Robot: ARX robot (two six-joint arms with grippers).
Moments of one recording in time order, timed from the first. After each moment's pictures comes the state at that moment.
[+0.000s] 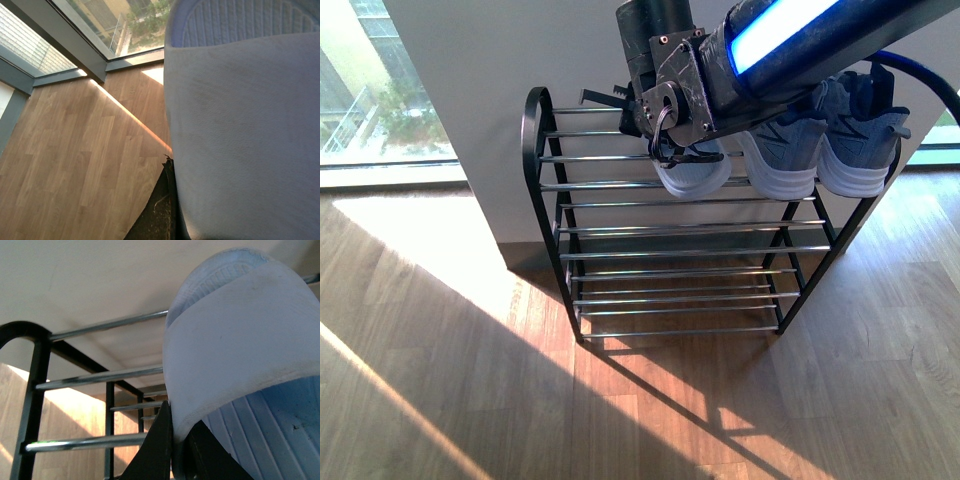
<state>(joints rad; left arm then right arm) -0.18 0.82 0.28 0.02 -0.50 0.16 0.50 2.75 1.99 0.23 0.28 0.48</state>
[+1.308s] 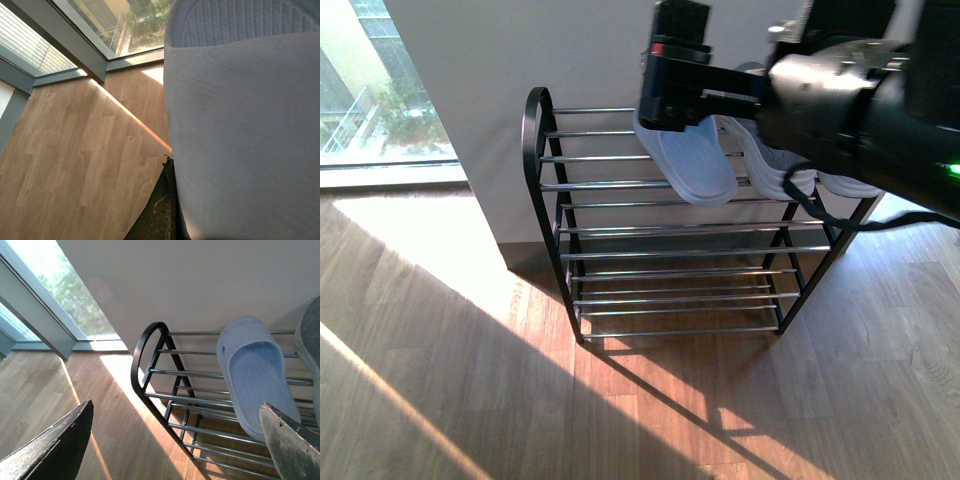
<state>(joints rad) -0.18 0.82 0.28 0.02 -0.50 0.16 0.51 1.88 0.70 0.97 0.02 0.32</state>
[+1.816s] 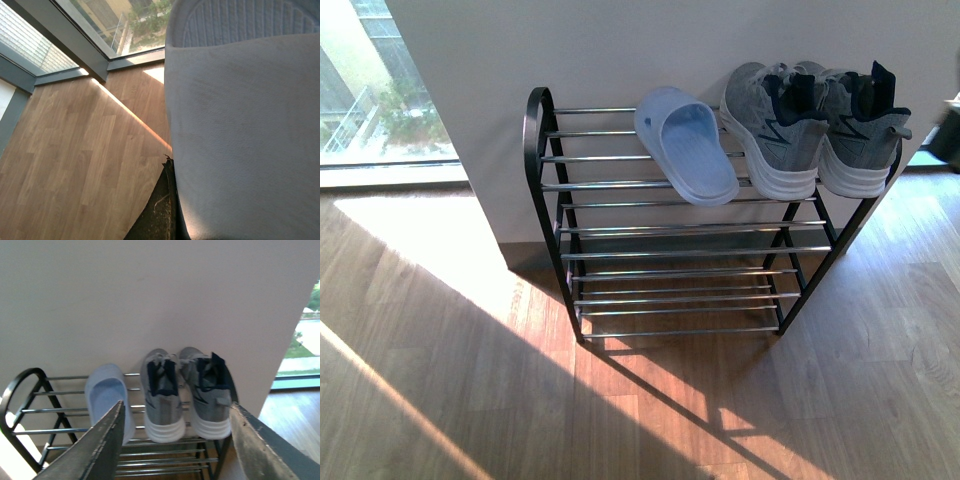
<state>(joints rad) -0.18 0.82 0.28 0.02 -0.50 0.16 0.40 1.57 0.22 1.33 0.39 0.05</state>
